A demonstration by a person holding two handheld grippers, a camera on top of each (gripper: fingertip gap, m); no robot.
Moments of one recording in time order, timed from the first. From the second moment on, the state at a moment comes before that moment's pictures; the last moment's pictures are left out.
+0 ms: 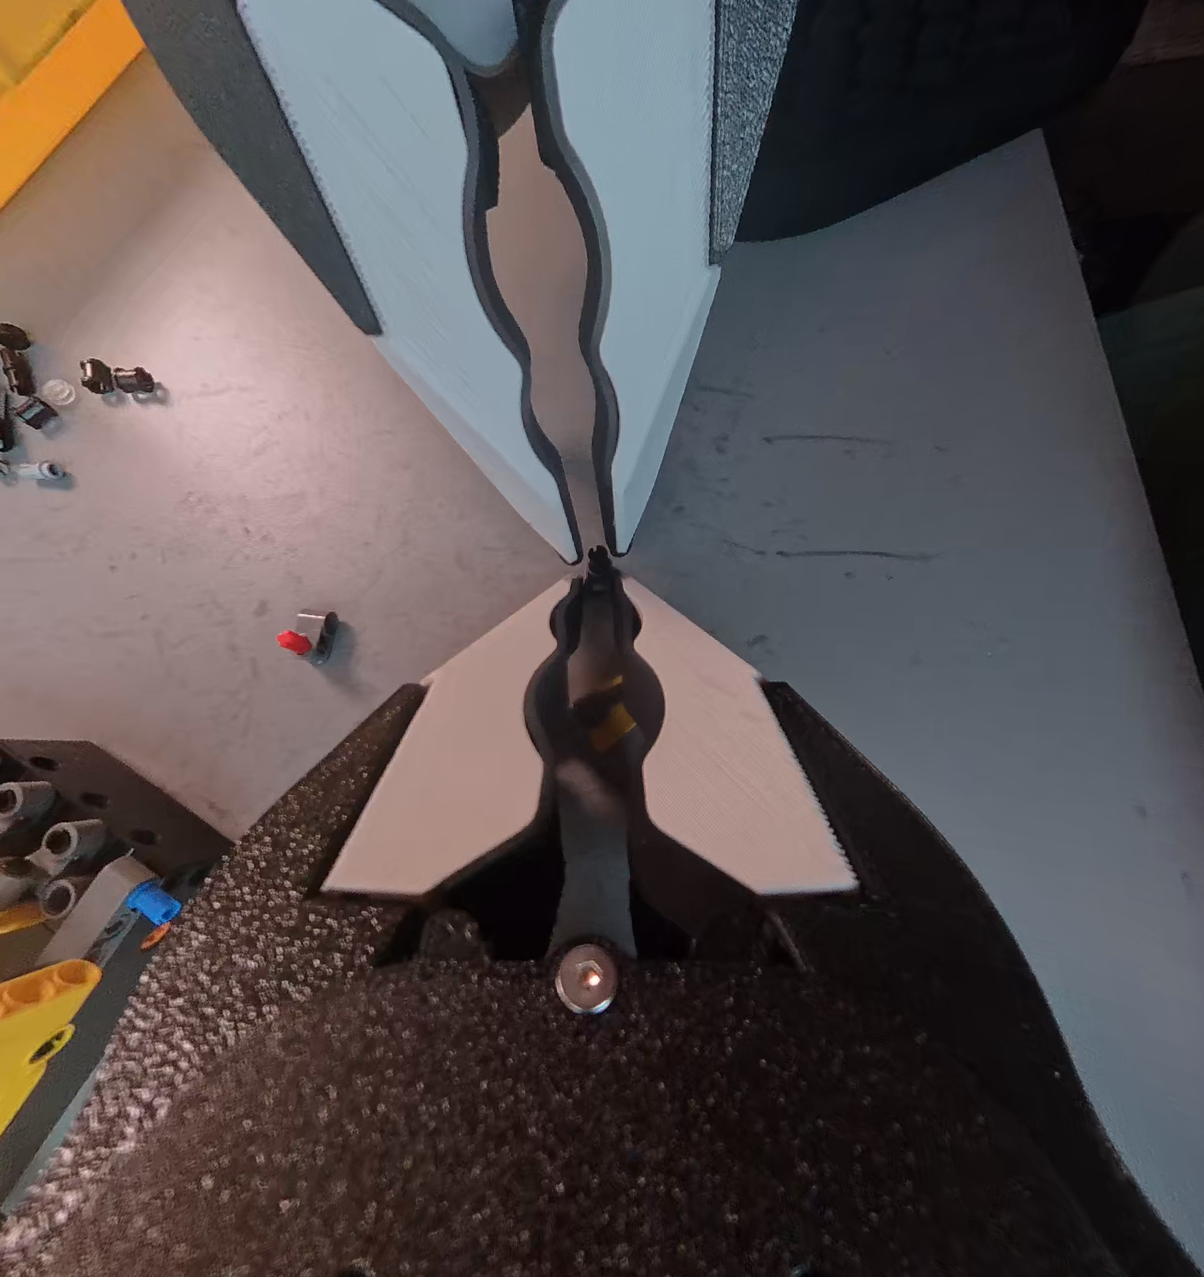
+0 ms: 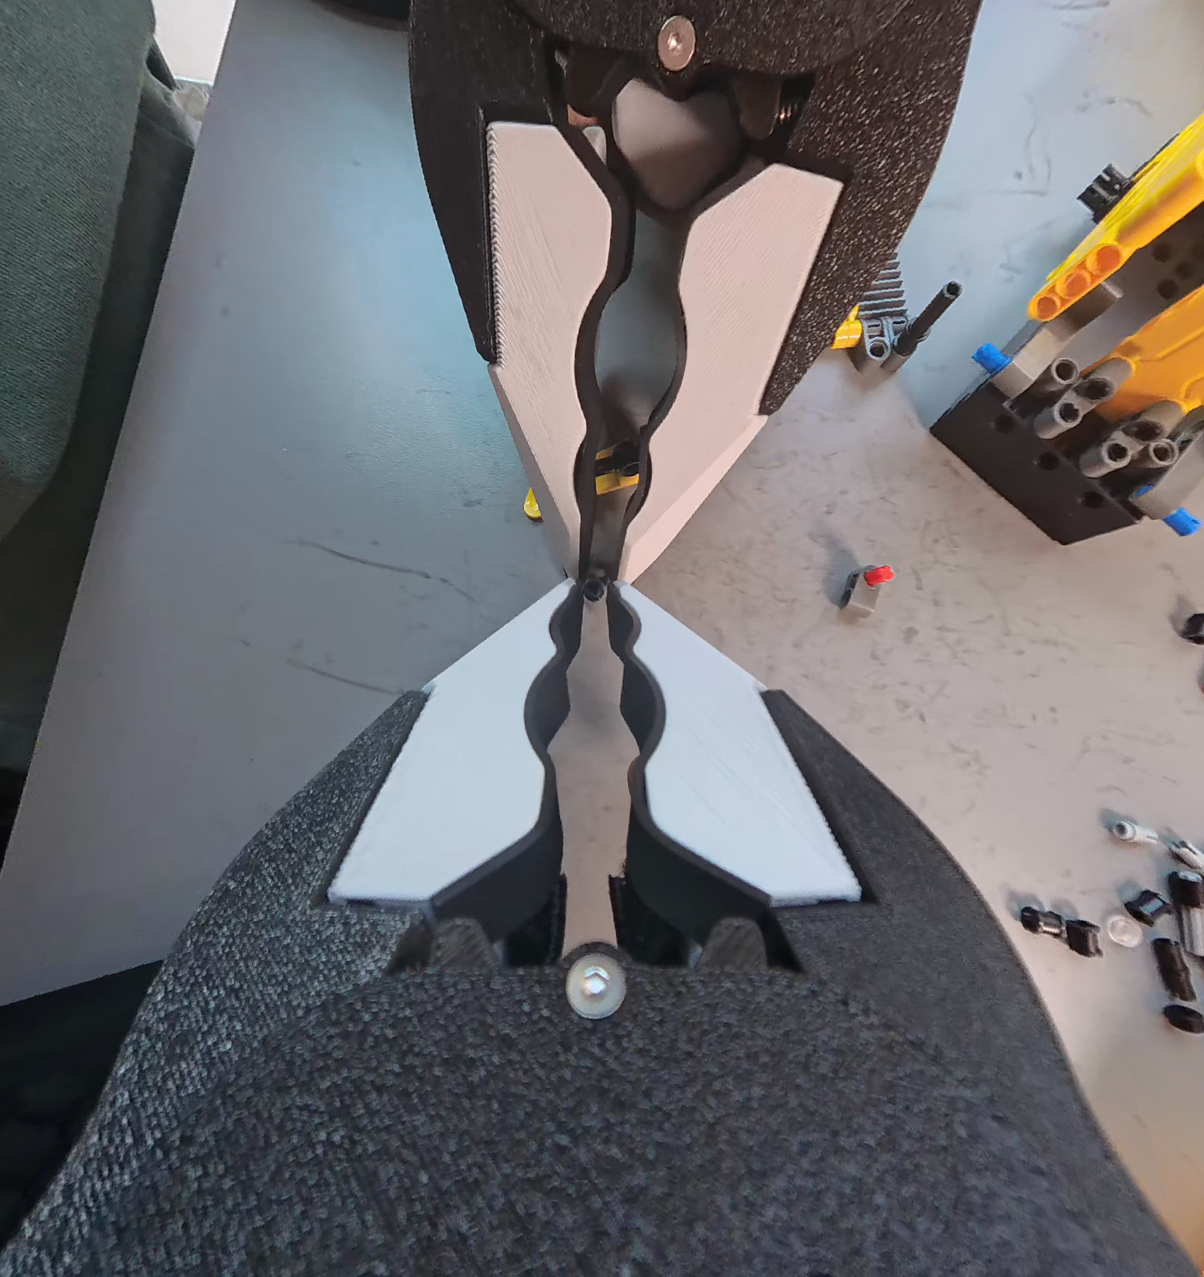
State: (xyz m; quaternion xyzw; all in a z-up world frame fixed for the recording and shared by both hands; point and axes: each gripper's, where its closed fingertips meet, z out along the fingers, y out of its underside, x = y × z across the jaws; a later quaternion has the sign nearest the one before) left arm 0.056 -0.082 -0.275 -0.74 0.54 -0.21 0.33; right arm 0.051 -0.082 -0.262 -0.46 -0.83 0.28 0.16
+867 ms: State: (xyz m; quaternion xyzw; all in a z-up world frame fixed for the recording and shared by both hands) left arm 0.057 -0.084 -0.275 -0.75 0.53 -0.22 0.33; right arm 0.050 -0.084 -0.261 -0.45 -0.85 0.26 0.12
